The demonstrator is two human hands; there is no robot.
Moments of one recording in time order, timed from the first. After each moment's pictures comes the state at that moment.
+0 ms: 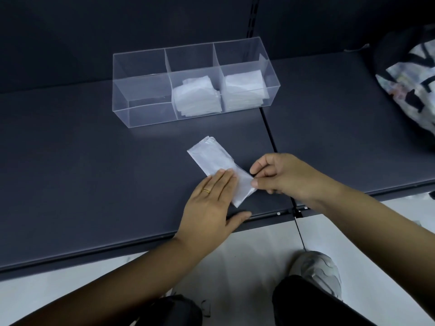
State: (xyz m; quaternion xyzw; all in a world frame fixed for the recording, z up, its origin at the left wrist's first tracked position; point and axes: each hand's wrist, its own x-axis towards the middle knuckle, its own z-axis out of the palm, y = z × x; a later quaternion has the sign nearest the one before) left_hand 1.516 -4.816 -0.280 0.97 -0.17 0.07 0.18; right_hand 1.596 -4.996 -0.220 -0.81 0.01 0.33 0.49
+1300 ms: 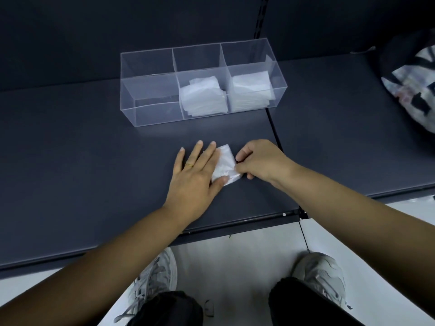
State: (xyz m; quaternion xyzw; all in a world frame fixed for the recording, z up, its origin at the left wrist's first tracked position) left_hand 1.560 -4.774 -0.282 0.98 -0.11 -0.02 0.14; right_hand 1.627 -4.940 -0.239 -0.88 0.04 0.27 0.39
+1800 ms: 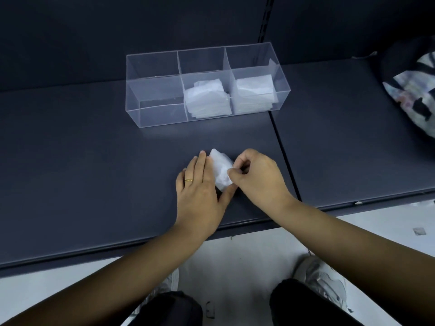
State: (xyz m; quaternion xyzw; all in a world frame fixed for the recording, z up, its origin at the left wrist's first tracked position) left_hand 1.535 -4.798 -0.278 0.98 0.04 -0.02 0.20; right_hand 1.588 -4.926 -0.249 -0.91 -0.01 0.11 0.40
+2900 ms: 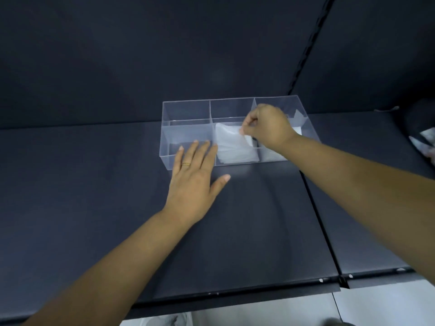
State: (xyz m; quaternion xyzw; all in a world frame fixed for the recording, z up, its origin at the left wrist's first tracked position) left_hand 1.628 -4.714 -0.242 0.99 -0.04 0.07 0.15; right_hand 1.778 -4.873 -0.203 -0.95 -0.17 0.03 0.24
